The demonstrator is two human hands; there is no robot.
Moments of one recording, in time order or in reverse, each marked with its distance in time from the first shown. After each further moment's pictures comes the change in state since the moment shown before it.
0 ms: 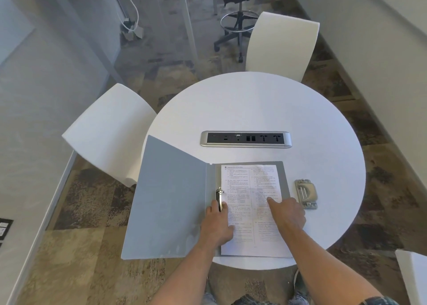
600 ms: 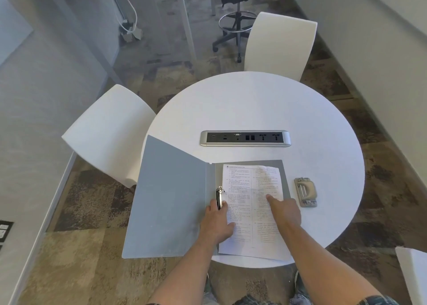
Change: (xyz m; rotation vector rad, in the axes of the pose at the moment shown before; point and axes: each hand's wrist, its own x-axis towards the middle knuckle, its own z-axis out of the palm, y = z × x) left_hand -0.003 -0.001 -0.006 -0.067 0.001 0.000; right_hand -0.009 0.004 0.001 0.369 -0.113 0.031
